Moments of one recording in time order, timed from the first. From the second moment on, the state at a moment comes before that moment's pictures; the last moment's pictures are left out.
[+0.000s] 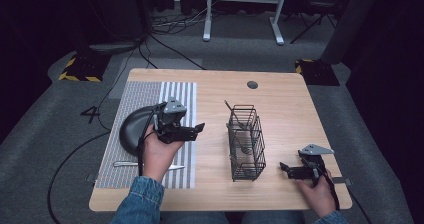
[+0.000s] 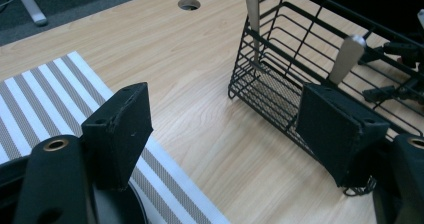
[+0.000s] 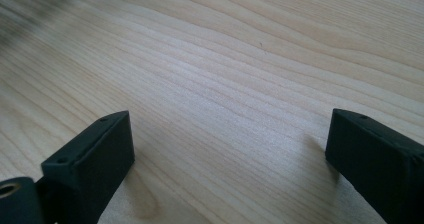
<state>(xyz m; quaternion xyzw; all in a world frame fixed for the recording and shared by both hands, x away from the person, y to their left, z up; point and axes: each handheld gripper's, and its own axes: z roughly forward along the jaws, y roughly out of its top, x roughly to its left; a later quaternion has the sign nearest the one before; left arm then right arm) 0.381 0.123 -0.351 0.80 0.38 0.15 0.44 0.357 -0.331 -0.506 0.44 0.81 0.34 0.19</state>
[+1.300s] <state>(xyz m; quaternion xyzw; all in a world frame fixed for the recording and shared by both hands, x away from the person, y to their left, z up) 0.448 0.054 -0.348 0.79 0.40 0.06 0.47 0.354 -0.331 -0.505 0.43 0.81 0.35 0.19</state>
